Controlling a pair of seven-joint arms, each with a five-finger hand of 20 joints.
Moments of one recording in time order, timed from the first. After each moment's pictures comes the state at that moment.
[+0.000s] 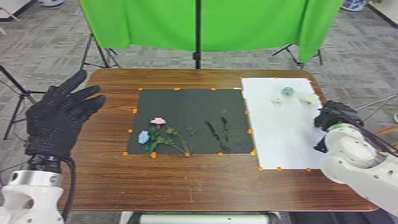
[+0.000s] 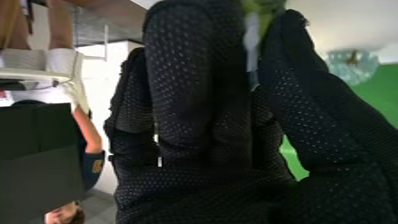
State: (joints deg) left arm 132.7 -46.0 -101.2 -133.8 29.7 15.2 22.8; right arm -58.5 -24.5 26.3 -96.5 -108.7 19.1 54.9
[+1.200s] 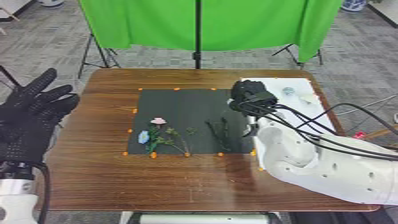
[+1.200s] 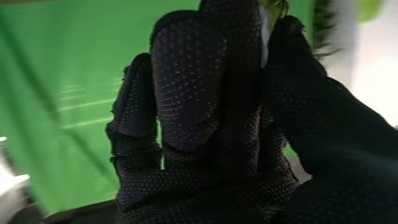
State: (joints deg) left arm 141.5 -47.8 -111.1 -136.8 30.5 17.4 24.2; right arm -27.9 -39.7 -6.9 -106.5 -113.3 27.4 45.2
